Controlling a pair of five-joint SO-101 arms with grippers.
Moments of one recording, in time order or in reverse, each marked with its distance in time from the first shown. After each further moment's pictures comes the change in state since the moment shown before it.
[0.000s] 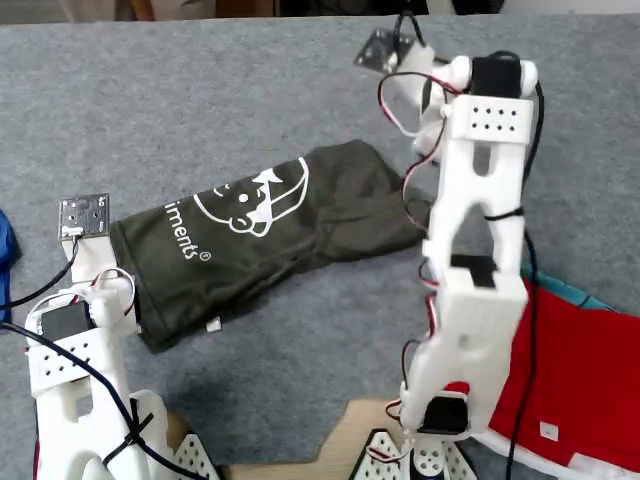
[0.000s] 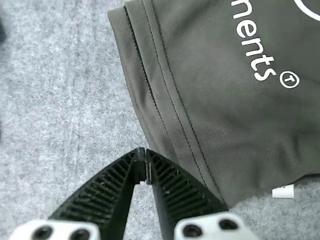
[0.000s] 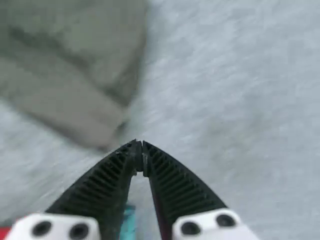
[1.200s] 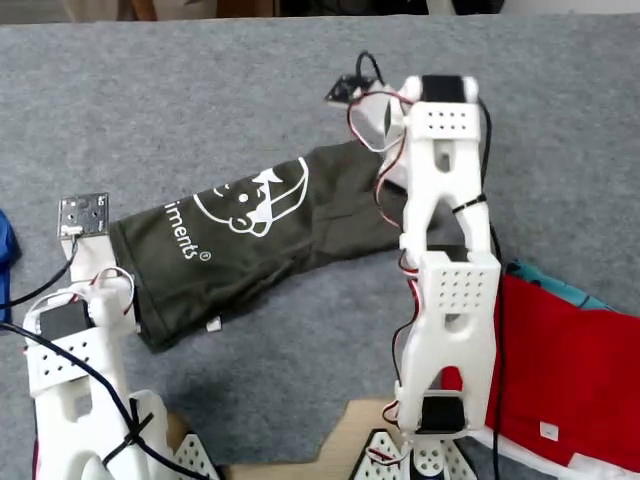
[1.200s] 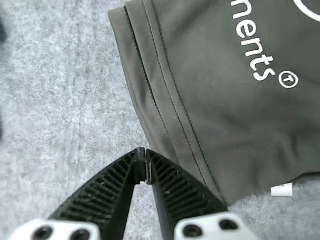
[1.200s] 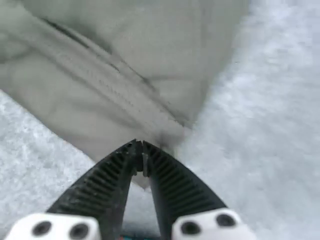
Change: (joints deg) left arm -0.2 0.0 -2.0 2.4 0.0; right arm -4.5 15.0 -5.6 -0.5 -3.5
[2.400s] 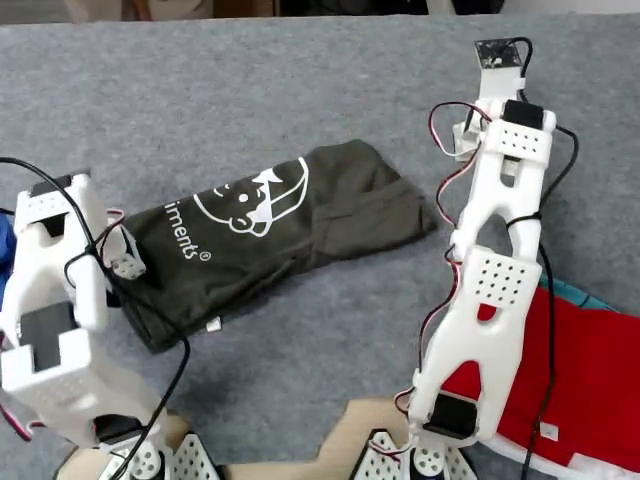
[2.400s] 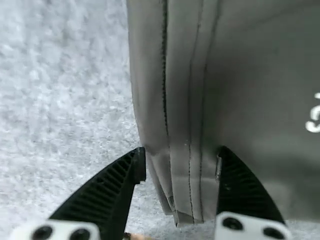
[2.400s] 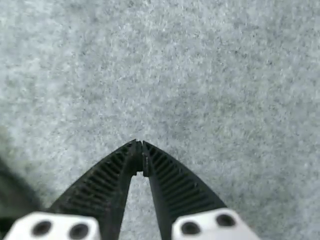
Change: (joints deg) left arm -0.2 66.1 -46.2 18.5 17.9; right arm 16.4 10.8 -1.1 -28.1 -39.6
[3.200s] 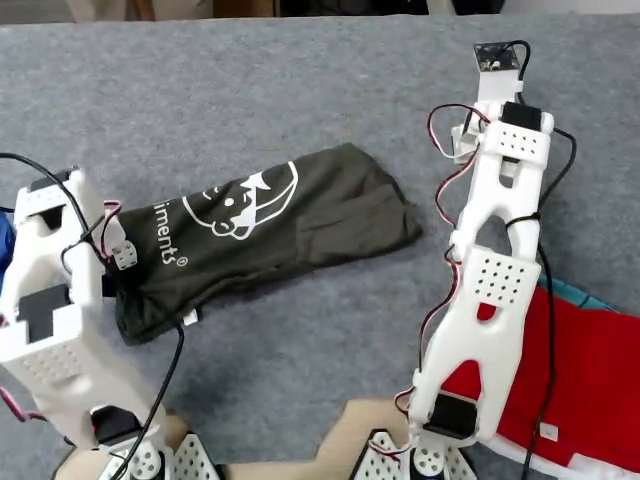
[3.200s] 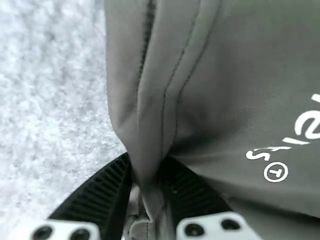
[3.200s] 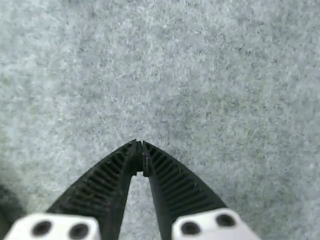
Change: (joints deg) left arm -1.1 9.8 -9.1 -1.8 5.5; right arm 0.1 1.0 0.0 -0.2 -0.5
